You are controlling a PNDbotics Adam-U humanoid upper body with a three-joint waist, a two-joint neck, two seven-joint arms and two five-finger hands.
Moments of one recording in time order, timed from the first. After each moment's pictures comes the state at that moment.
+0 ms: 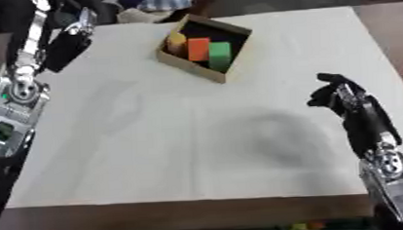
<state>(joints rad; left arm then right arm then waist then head) -0.41 0.48 -0.08 -1.74 -0.27 0.00 0.13 -0.28 -0.16 0.13 -1.57 0.02 -0.09 -0.01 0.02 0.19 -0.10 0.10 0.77</state>
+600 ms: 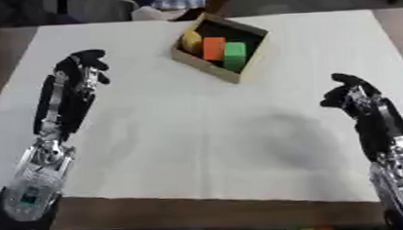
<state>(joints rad) -0.18 0.29 -0.07 -1.76 -0.17 -0.07 0.17 -0.28 -0.16 0.12 -1.57 0.01 -0.09 -0.03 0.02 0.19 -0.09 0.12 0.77</state>
